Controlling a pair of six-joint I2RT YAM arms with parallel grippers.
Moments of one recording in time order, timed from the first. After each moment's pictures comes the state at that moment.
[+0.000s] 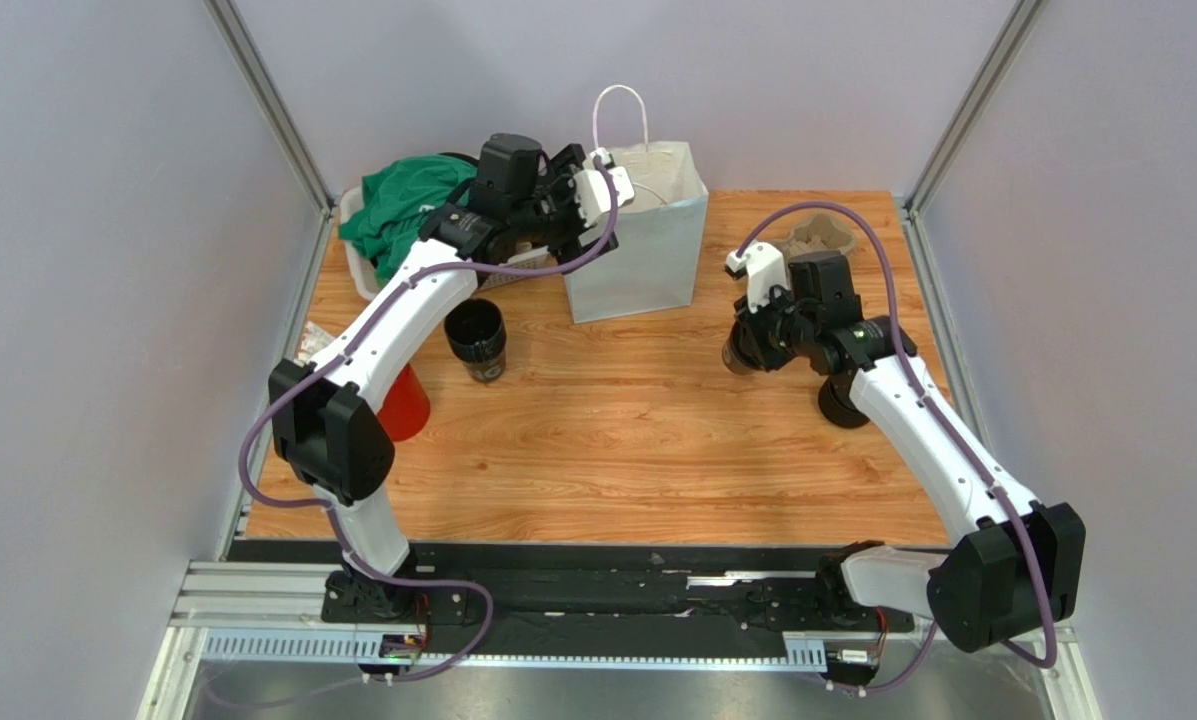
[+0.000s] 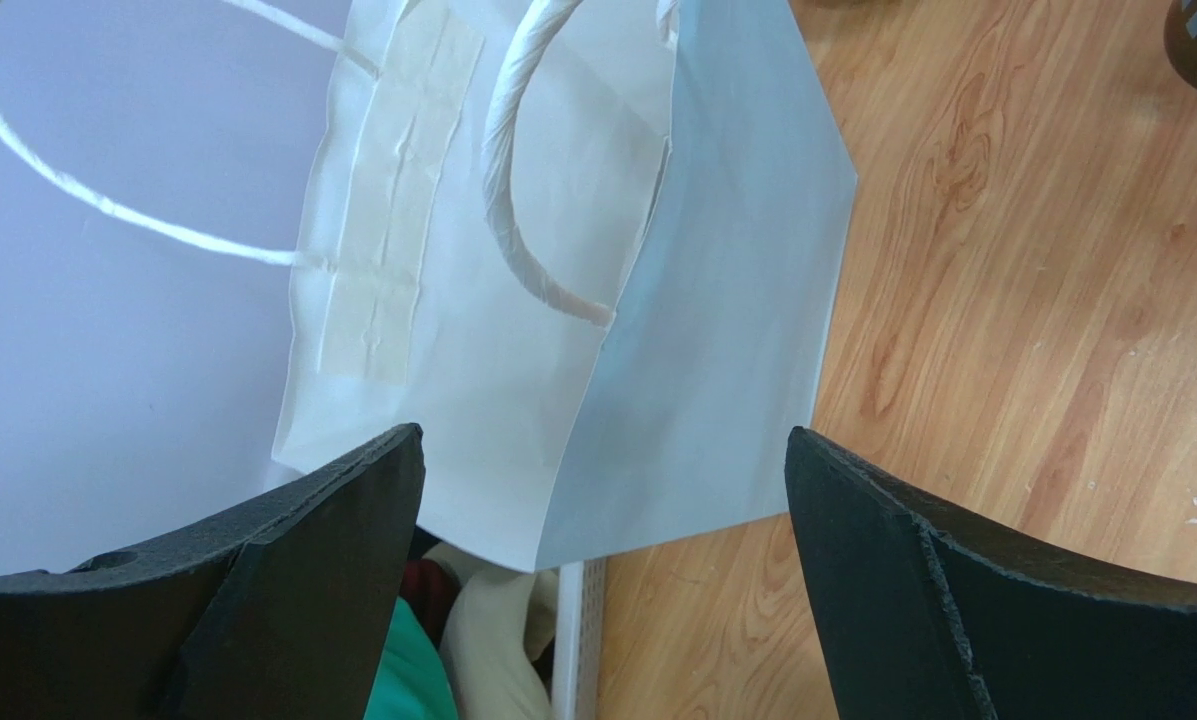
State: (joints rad) left arm -0.48 1.75 1.76 -0.47 0.36 0.74; right arm 0.30 1.24 1.09 -0.61 -0.19 -0.27
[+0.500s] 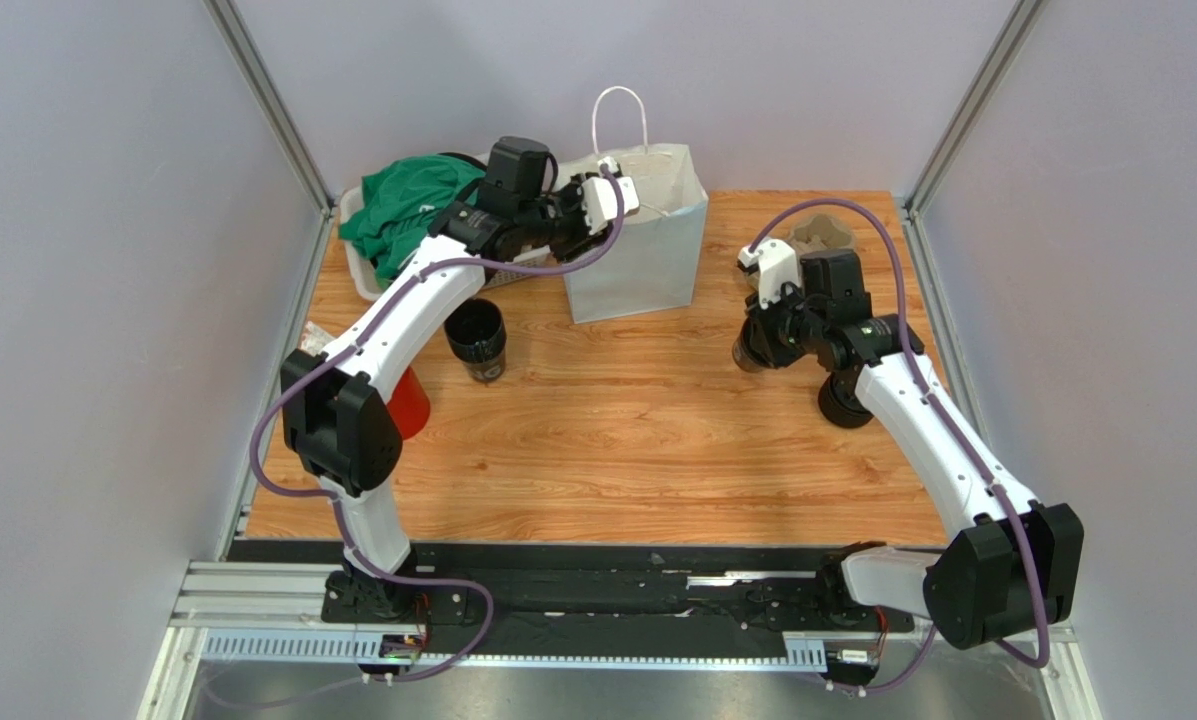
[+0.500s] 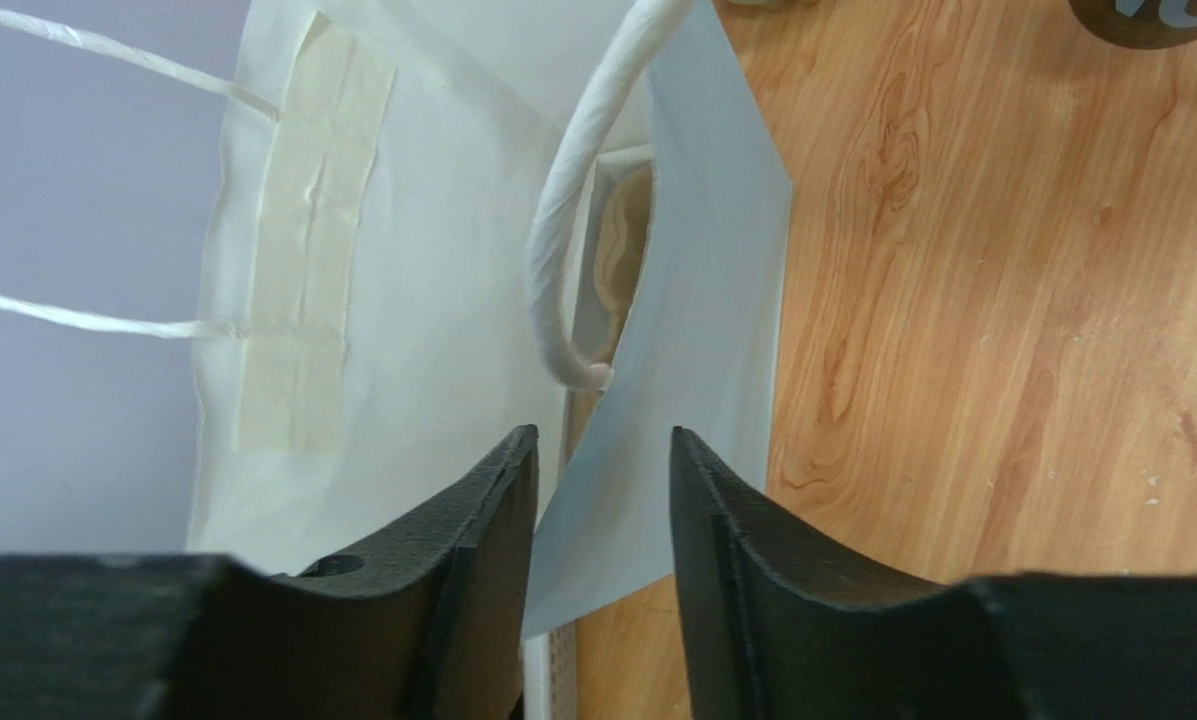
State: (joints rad) left arm -0.48 1.81 1.78 -0.50 0.45 0.78; right arm 0.25 1.25 1.09 -0.61 -0.20 -0.27
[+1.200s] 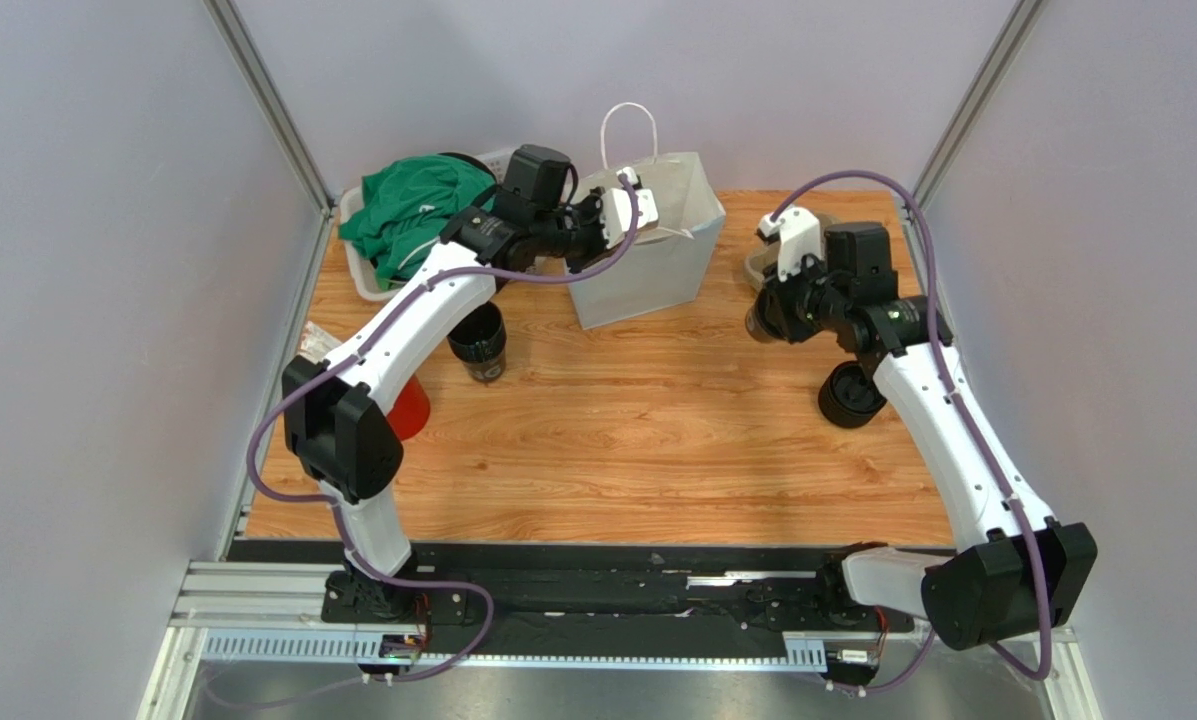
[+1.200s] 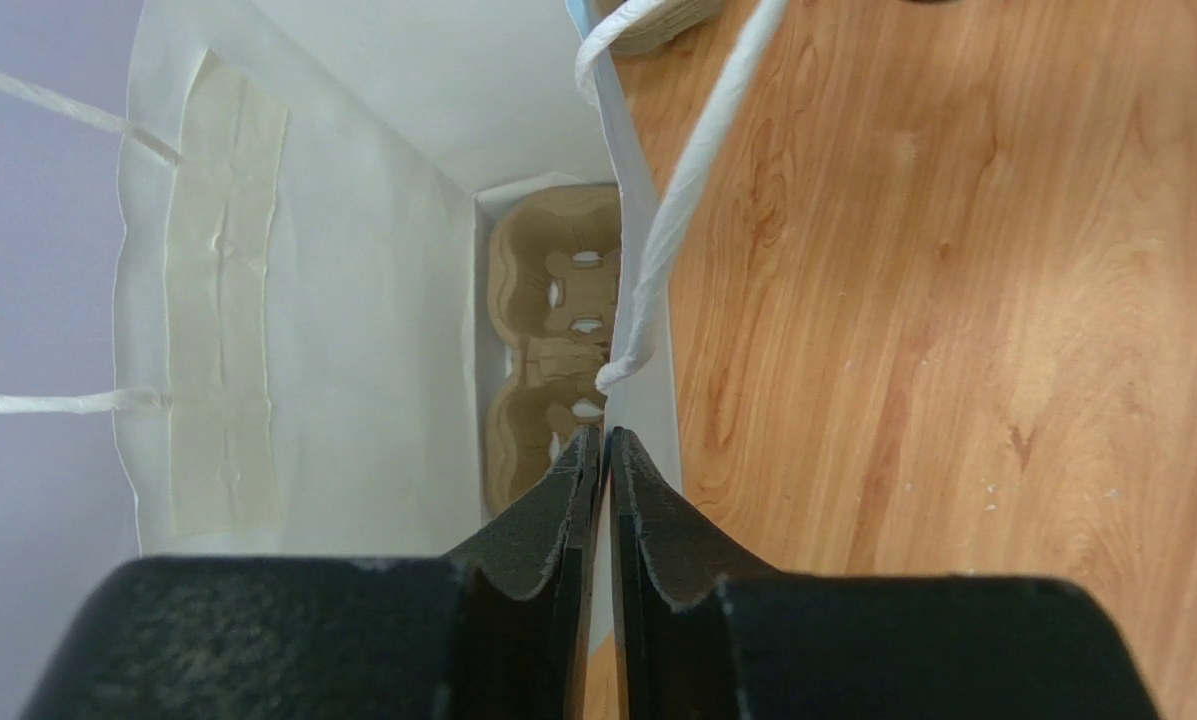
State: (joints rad) left arm -0.55 1.79 1.79 -0.56 0.47 0.72; right arm 0.22 1.24 1.23 -0.69 -0.19 -0.27
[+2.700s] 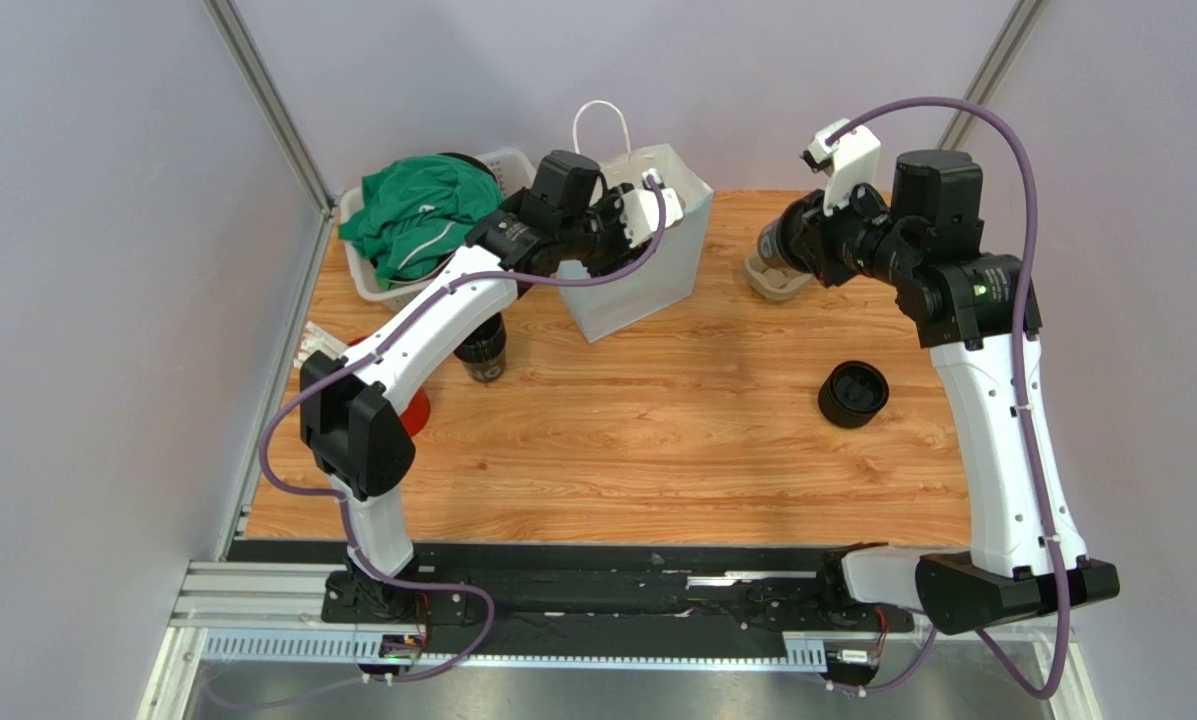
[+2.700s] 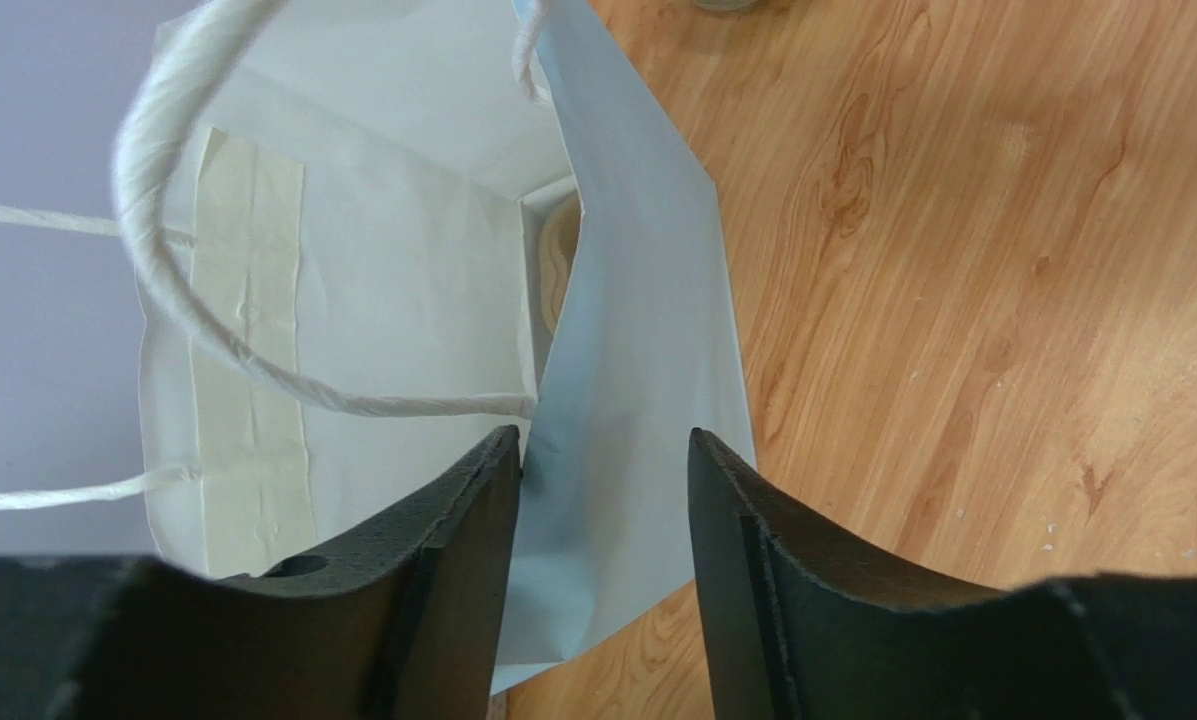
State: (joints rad) left arm -0.63 1.83 1.83 -0.55 0.24 0.66; right arm 0.18 1.28 1.75 -0.95 -0.26 -0.29
